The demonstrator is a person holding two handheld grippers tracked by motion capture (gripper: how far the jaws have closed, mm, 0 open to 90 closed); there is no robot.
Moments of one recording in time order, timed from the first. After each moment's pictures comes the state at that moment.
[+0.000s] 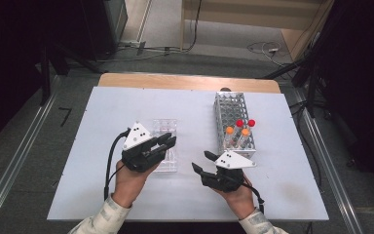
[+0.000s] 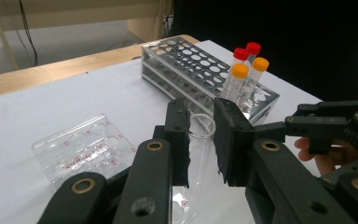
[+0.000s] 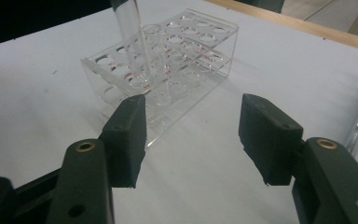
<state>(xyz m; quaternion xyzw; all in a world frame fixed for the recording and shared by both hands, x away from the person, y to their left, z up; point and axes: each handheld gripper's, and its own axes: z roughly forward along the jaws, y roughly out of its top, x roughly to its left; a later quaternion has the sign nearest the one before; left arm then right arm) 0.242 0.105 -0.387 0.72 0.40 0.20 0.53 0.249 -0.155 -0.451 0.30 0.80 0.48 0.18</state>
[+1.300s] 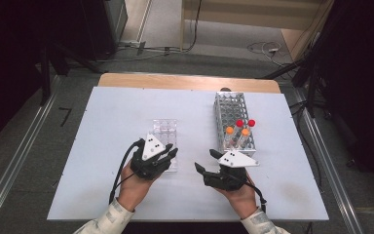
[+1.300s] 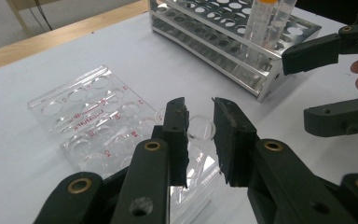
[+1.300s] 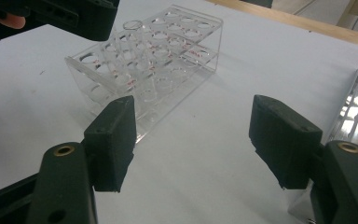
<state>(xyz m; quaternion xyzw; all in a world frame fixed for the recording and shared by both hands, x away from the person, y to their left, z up) 0.242 0.087 -0.421 0.77 0.39 0.23 0.45 0.251 -0.161 -0.450 0.32 0.80 0.47 0.18</state>
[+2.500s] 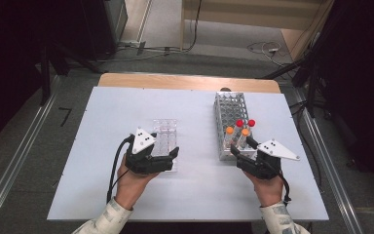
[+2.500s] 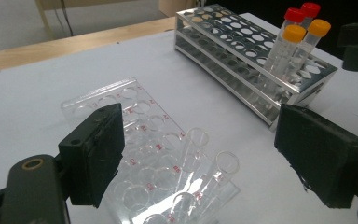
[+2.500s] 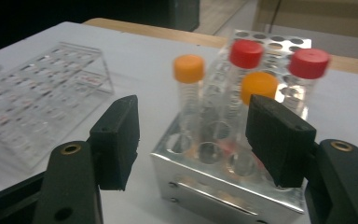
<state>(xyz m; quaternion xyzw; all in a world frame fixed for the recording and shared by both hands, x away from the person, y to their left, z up) 0.248 0.099 -0.417 0.72 0.44 0.22 0.48 0.275 -0.239 -0.435 0.42 0.73 0.48 0.26</state>
